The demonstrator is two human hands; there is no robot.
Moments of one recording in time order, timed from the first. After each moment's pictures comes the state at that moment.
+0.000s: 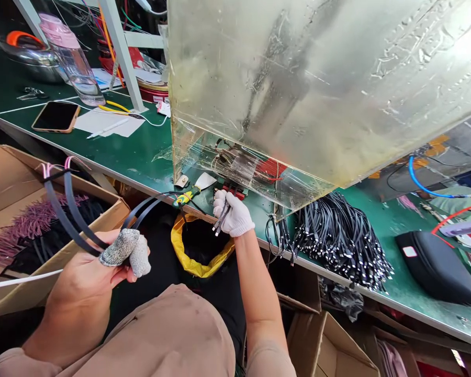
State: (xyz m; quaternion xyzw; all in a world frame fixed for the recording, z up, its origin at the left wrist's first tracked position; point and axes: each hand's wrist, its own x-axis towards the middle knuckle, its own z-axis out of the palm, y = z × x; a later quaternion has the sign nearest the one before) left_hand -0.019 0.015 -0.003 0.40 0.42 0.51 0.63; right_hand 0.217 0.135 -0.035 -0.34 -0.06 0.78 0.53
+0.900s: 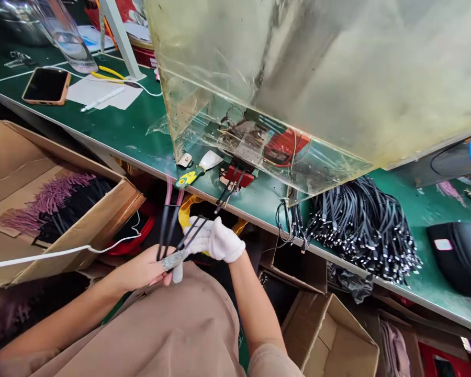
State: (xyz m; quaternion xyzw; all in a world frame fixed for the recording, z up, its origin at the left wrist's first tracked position) left_hand -0.004 -0.002 -0.079 0.49 0.47 0.16 0.72; right_hand 0.210 0.041 -0.148 -0.29 -0.22 0.87 0.34
